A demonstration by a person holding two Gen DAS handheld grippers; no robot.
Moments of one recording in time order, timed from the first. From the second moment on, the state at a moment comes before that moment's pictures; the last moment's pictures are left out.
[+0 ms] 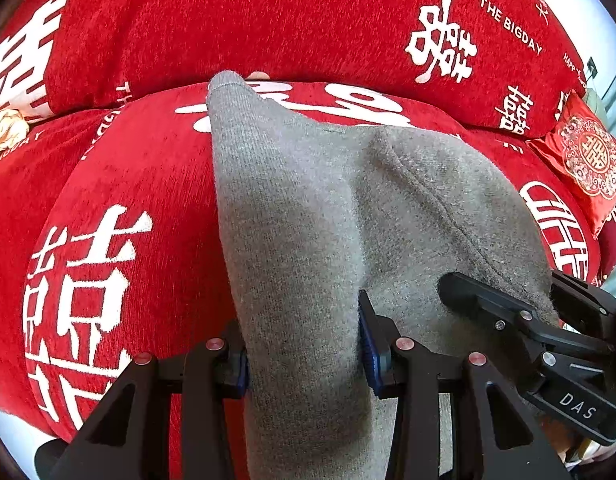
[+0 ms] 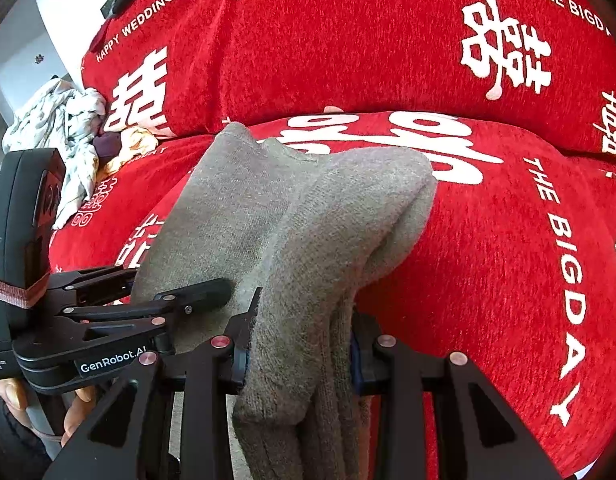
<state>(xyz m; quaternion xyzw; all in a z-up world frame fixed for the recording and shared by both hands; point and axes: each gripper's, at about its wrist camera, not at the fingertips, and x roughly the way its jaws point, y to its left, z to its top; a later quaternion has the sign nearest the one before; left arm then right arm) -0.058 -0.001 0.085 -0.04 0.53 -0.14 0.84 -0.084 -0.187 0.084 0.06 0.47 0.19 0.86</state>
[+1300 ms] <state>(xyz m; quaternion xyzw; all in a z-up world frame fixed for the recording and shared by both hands) 0.008 0.034 0.076 -0.04 0.56 -0.05 0.83 -0.010 -0.217 0.078 0.10 0.50 0.25 0.82</state>
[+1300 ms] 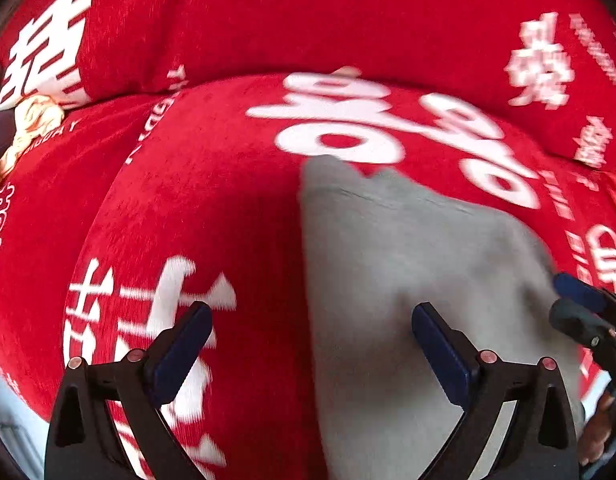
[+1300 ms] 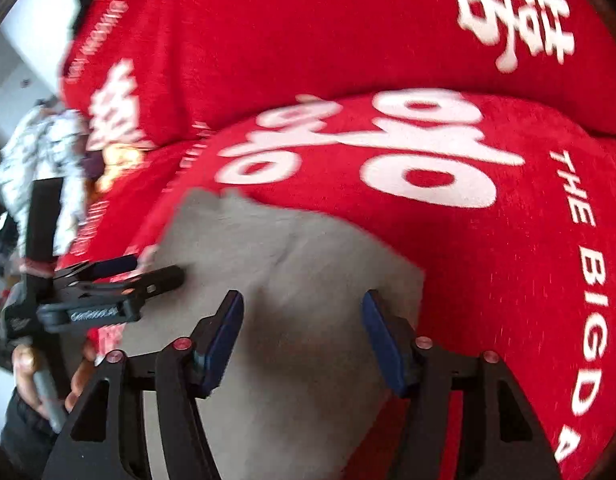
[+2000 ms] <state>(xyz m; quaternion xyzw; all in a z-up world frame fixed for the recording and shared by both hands) -0.120 0.016 0.075 0.03 0.51 -0.02 0.86 -0.147 -0.210 0.076 -0.03 0.47 0.27 0.84</state>
